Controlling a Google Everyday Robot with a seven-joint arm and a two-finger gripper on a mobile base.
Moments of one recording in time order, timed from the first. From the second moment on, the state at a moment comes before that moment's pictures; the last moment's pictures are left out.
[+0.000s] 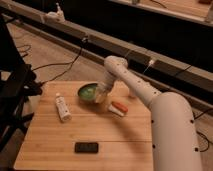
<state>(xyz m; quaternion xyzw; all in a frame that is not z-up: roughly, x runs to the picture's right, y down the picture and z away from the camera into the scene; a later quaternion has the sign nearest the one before) -0.013 0.073 0.872 -0.42 -0.24 0.00 0.87</state>
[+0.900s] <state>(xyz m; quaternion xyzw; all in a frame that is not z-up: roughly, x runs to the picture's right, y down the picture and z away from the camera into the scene) -0.034 0.022 0.907 -0.39 -0.24 -0.01 0.89</state>
